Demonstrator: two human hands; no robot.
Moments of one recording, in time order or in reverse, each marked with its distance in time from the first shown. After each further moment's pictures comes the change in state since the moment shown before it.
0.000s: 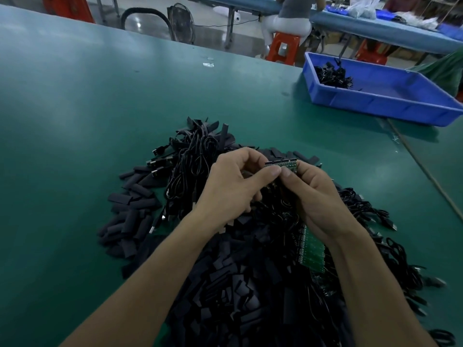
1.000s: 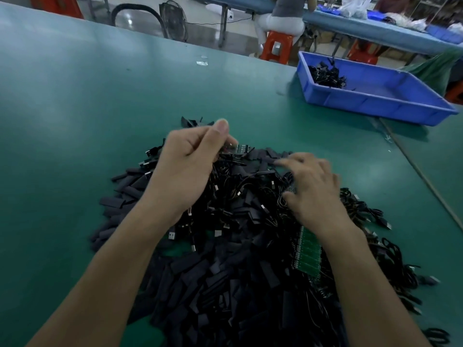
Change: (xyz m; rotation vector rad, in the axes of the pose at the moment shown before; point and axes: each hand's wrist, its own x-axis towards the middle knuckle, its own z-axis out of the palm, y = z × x) left_hand -0.004 0.026 -0.046 -0.065 0.113 0.106; right_hand 0.005 -0.014 0.002 -1.469 0.190 -0.010
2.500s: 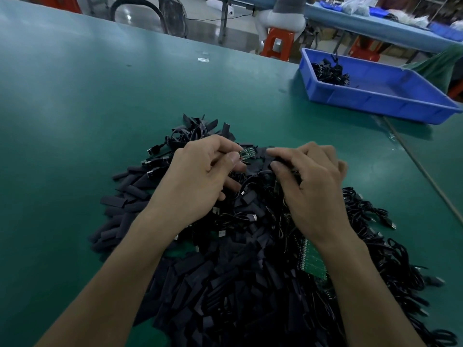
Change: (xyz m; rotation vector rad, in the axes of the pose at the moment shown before) left_hand -0.002 -0.014 -0.004 0.253 -0.141 -0.045; right_hand -0.011 -0.026 -0.002 0.278 0.447 -0.202
